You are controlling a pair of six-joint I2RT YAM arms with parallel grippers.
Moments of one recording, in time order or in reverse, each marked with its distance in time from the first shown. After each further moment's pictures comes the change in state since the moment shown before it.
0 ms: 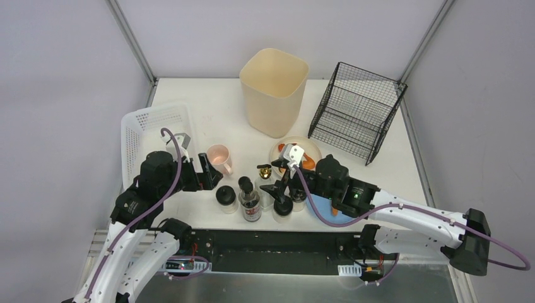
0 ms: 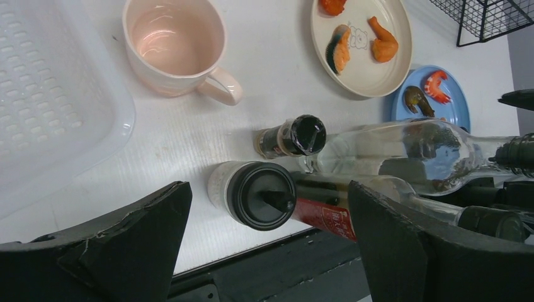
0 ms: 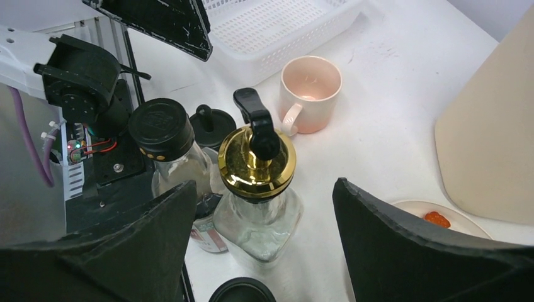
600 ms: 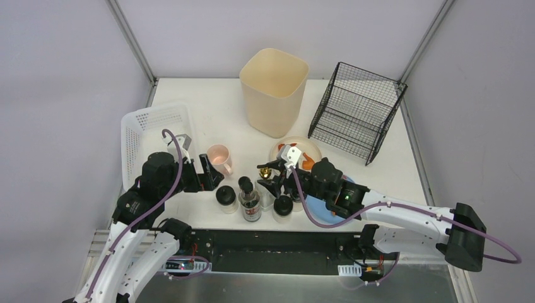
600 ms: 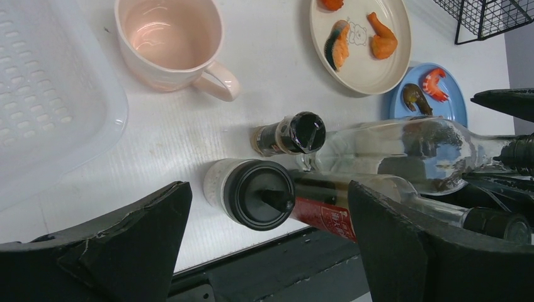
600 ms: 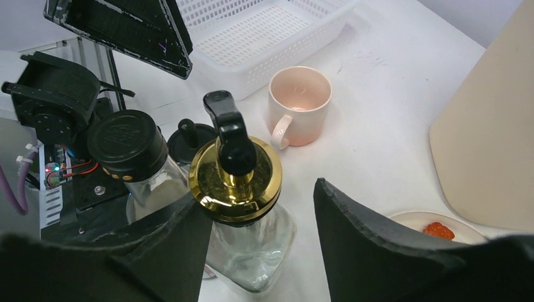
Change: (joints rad) left arm 0.000 -0.013 -0.027 0.019 0.019 -0.019; right arm 0.000 0.067 -0.081 0.208 0.048 0.012
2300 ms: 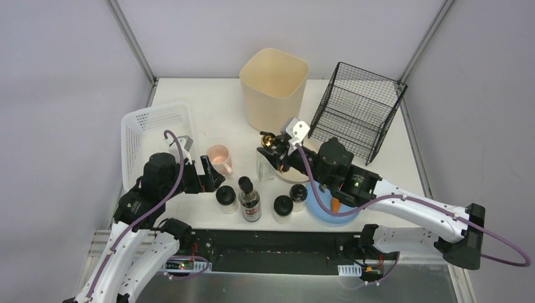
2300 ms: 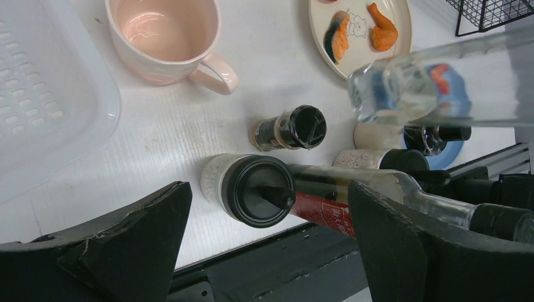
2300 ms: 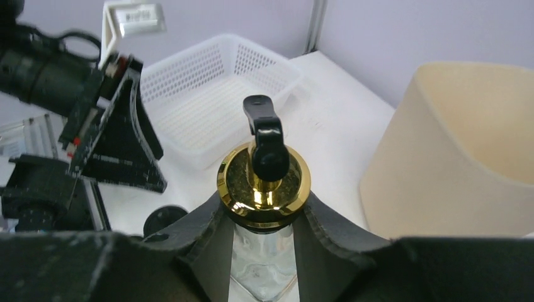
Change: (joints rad) left arm 0.000 -0.003 -0.020 0.000 0.018 -0.003; right arm 0.002 0.021 0.284 -0.152 0.128 -0.057
